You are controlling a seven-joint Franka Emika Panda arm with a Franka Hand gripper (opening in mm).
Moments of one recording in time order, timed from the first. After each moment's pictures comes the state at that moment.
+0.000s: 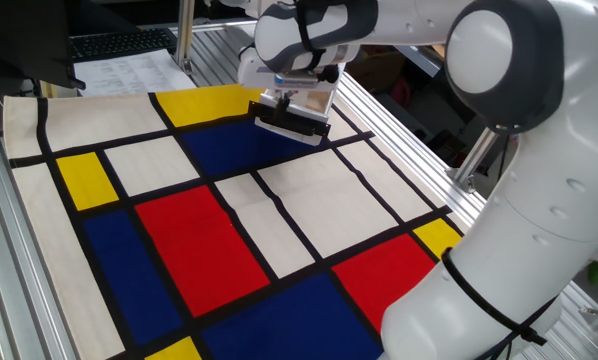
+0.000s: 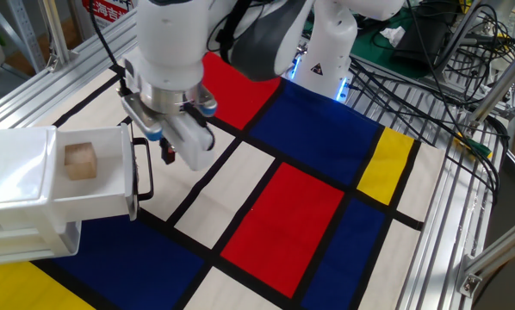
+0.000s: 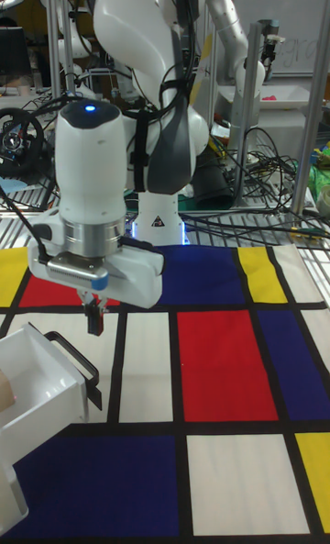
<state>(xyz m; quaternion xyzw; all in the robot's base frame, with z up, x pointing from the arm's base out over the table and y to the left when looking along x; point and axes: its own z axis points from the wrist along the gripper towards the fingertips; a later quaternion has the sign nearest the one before) 0.567 -0.092 0.249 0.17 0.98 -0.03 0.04</state>
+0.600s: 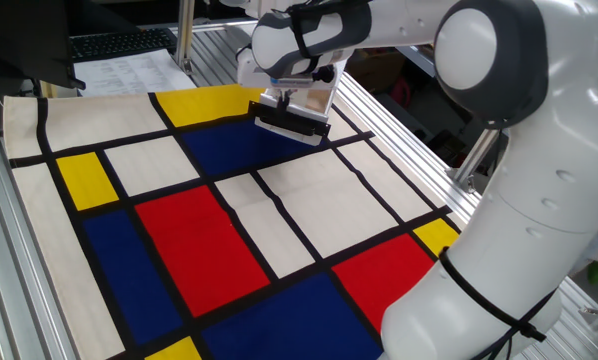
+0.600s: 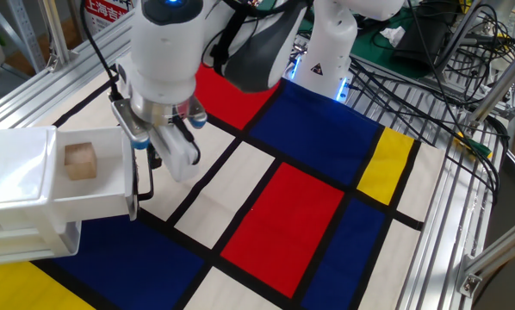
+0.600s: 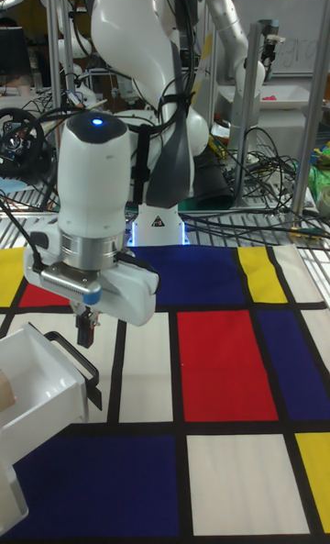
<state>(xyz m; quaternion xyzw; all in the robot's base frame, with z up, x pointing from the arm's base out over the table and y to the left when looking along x) 0.580 -0.101 0.241 0.20 0.98 -0.06 0.05</state>
